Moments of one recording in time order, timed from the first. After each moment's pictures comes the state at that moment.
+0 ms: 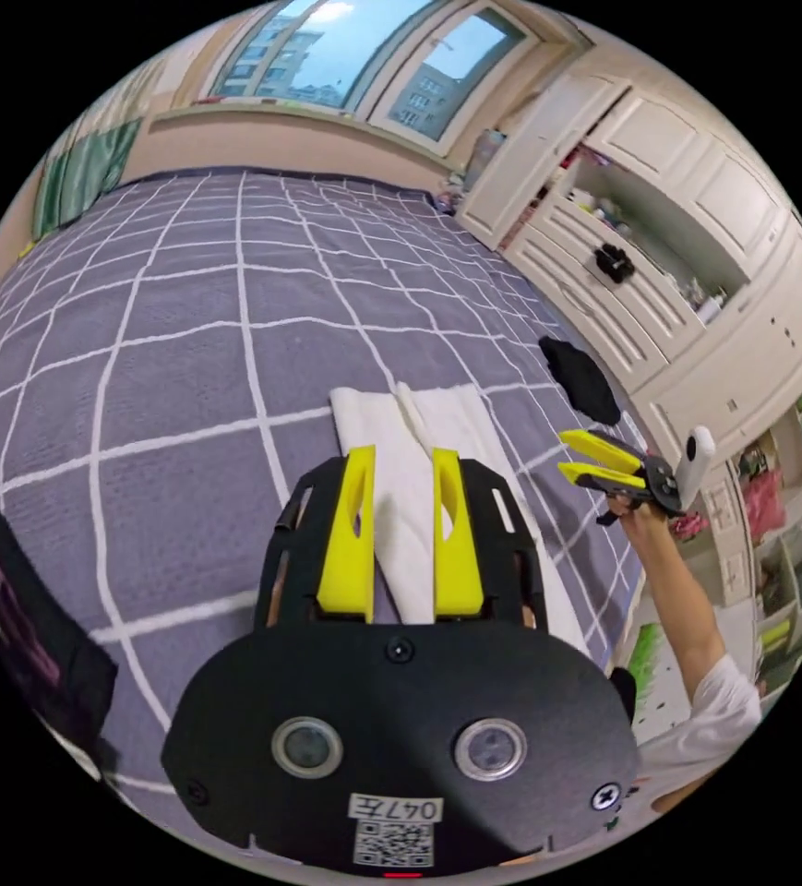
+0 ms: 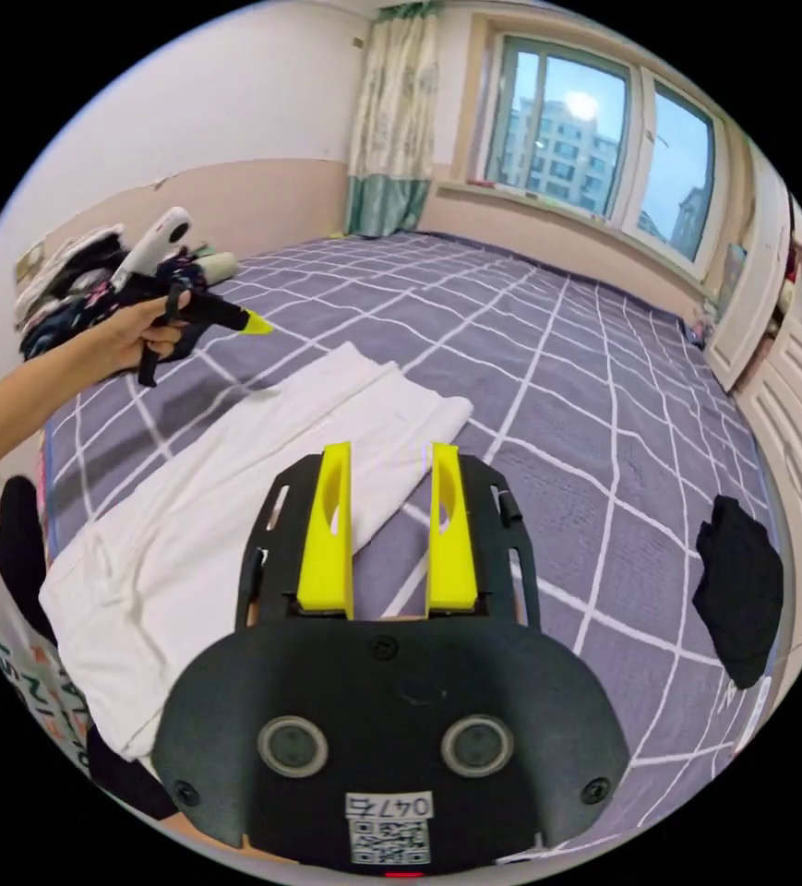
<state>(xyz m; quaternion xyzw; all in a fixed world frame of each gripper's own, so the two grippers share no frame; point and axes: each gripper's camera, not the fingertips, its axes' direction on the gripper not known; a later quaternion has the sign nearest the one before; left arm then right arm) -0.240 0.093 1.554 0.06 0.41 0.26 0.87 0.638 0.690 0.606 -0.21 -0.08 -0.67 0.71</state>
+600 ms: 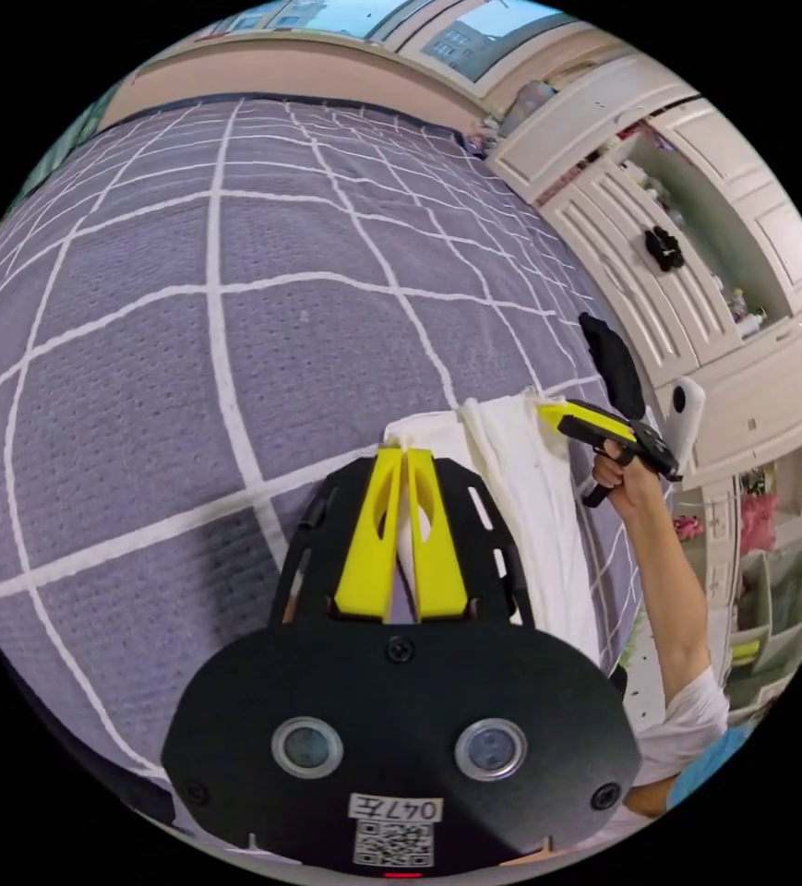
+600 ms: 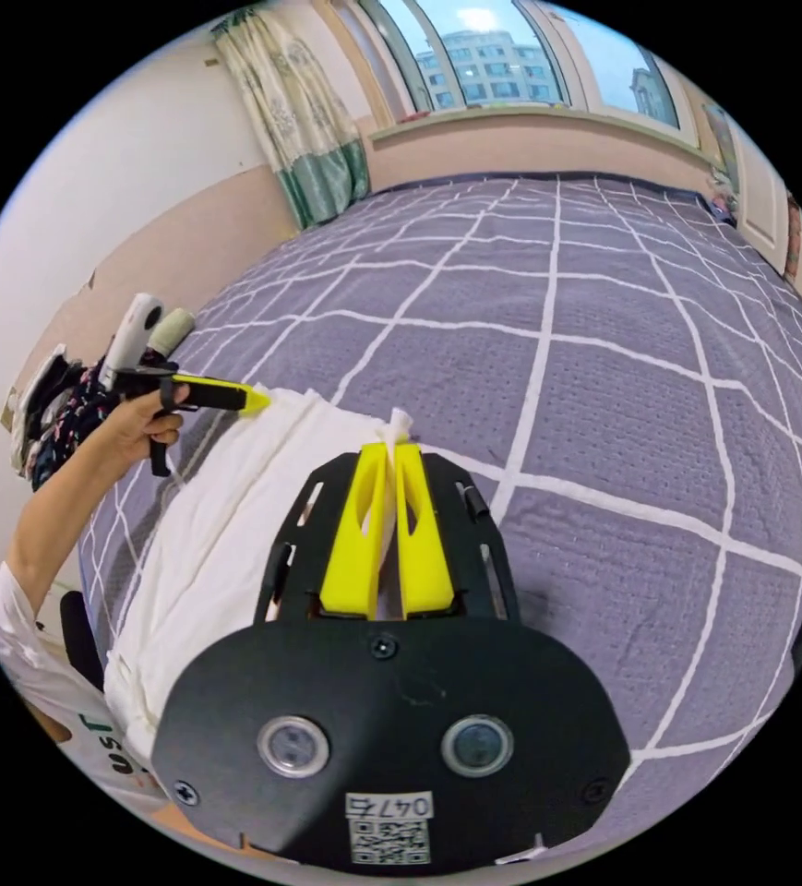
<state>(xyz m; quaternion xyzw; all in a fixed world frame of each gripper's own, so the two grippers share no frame) -0.140 -0.032 1.758 -0.05 0.40 0.26 0.88 0.674 0.639 0.898 -0.33 -0.09 -0.54 0.77</state>
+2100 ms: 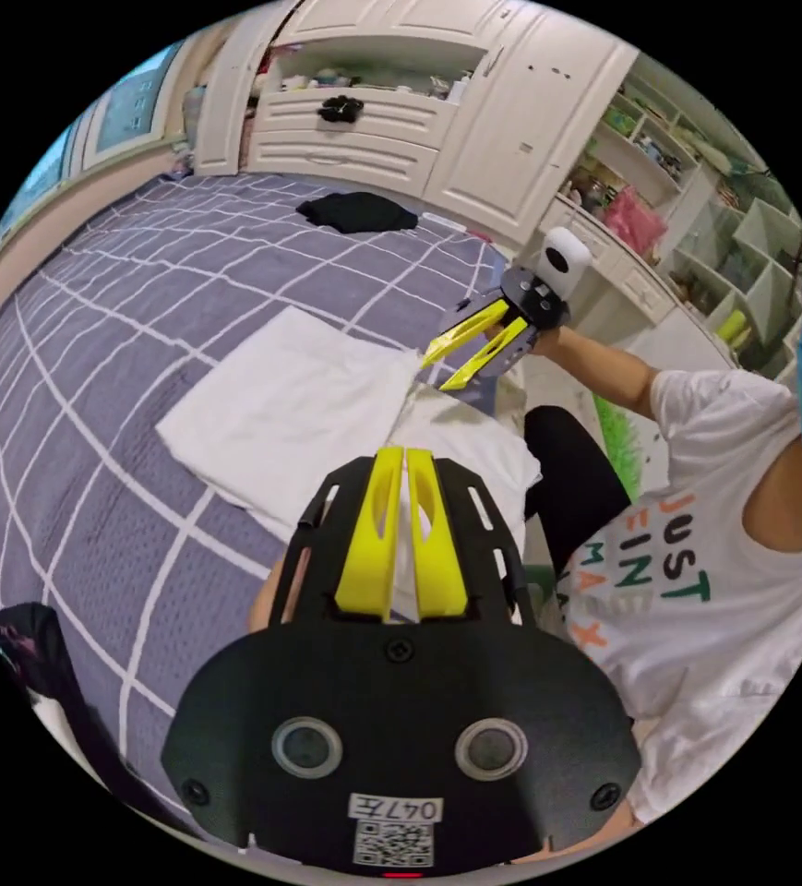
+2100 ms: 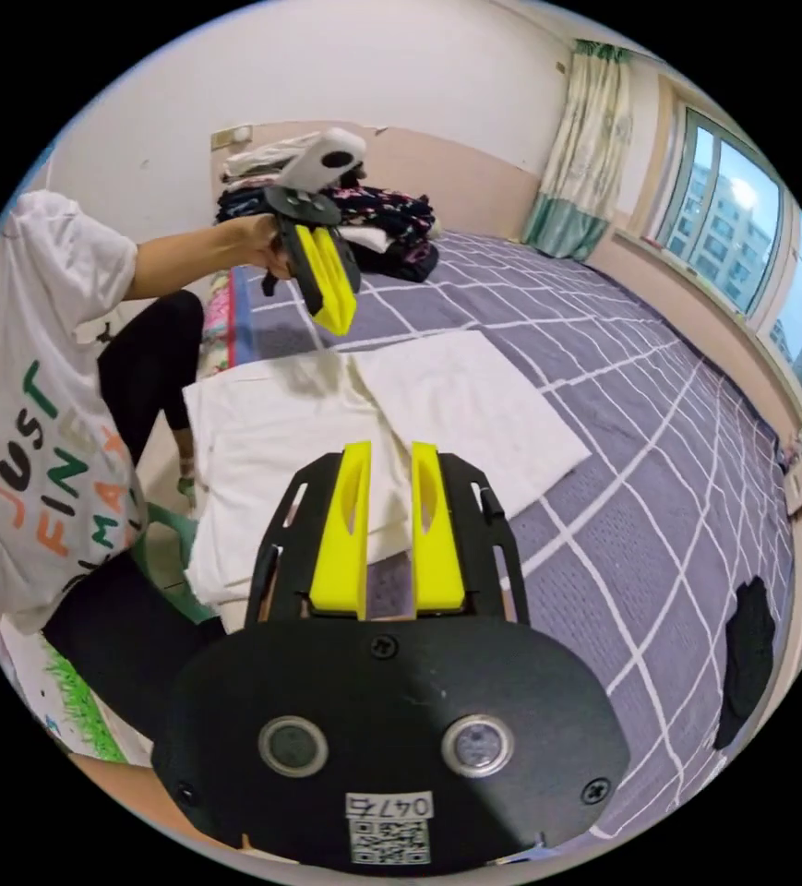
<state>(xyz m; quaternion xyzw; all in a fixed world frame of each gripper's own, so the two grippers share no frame) -0.272 0.383 1.530 0.02 0.43 0.57 0.70 0.743 0.852 0.388 -0.28 -0.21 -0.76 0.55</state>
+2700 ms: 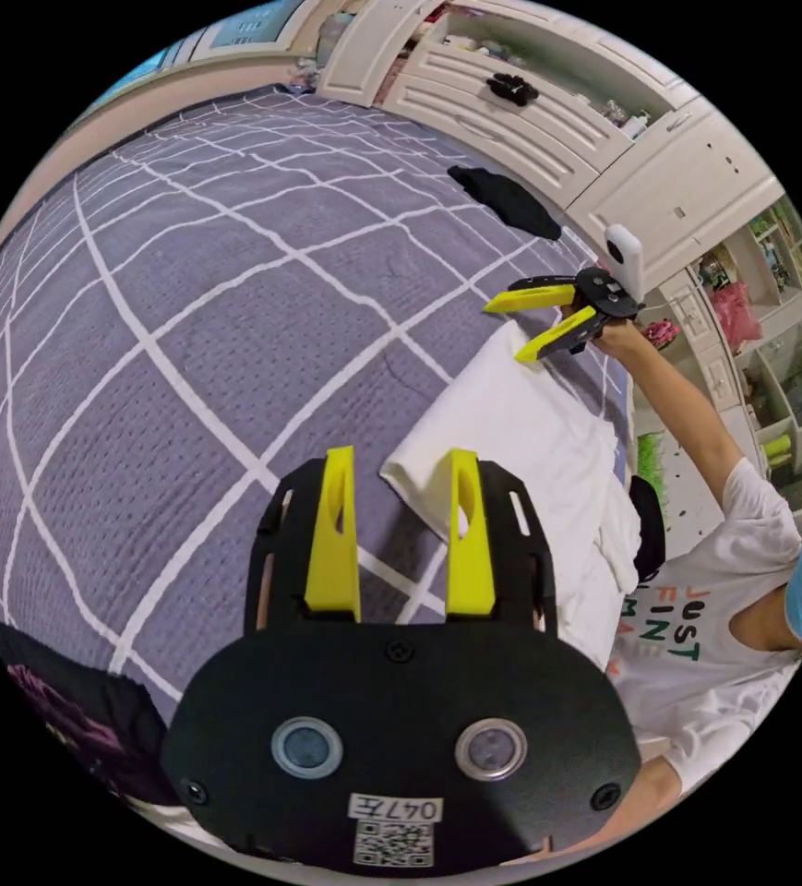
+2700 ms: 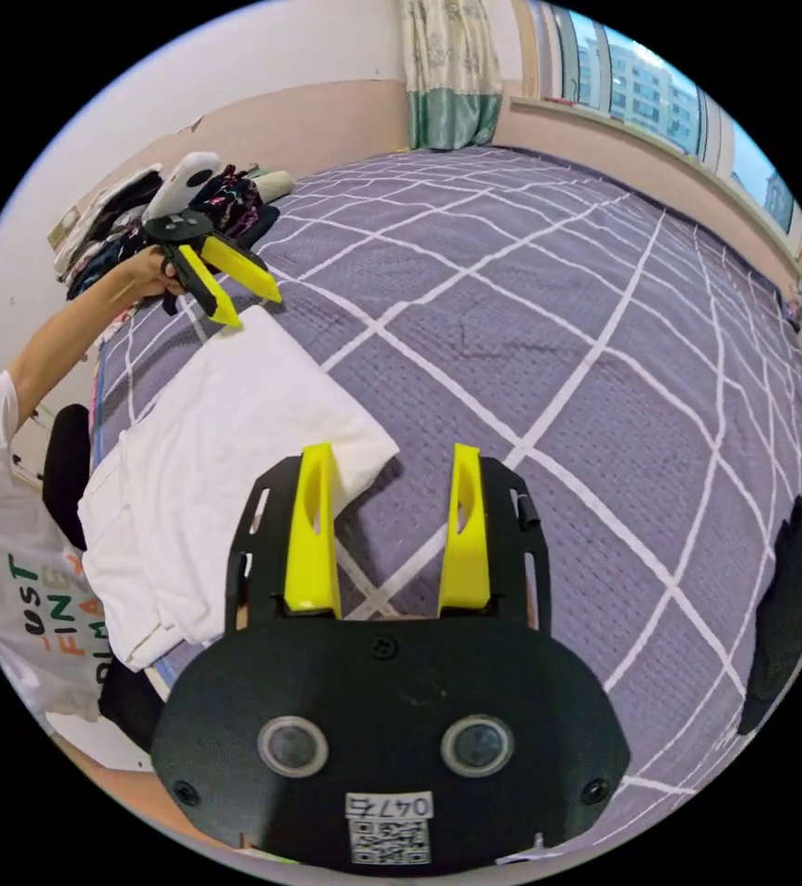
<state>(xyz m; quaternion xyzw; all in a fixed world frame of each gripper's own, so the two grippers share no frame) -0.208 0.161 1.595 -0.06 0.38 0.48 0.79 0.609 0.683 0.669 -0.37 -0.09 -0.67 0.63</state>
